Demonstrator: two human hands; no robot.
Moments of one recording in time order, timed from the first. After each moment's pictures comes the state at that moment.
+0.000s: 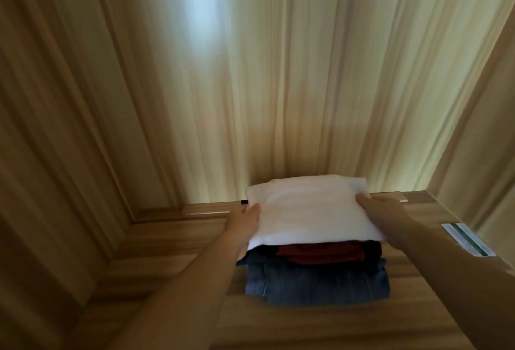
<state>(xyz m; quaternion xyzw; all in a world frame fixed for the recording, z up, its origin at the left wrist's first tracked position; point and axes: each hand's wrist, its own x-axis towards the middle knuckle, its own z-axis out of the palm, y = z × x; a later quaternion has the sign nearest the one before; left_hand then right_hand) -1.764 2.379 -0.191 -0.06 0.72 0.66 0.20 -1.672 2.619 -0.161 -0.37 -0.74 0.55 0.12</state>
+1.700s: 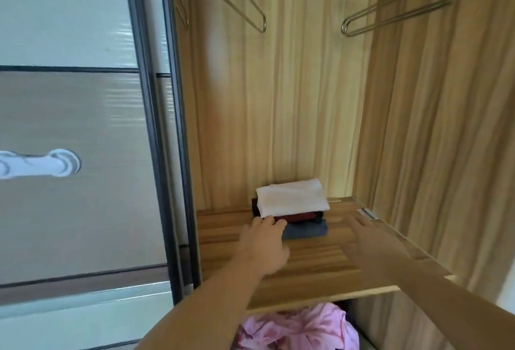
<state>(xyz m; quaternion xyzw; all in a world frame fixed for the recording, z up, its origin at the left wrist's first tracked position) -1.423 2.204 -0.068 0.38 0.92 0.07 -0.10 -1.287 2.394 -0.045 -0.19 -0.98 0.03 0.10</state>
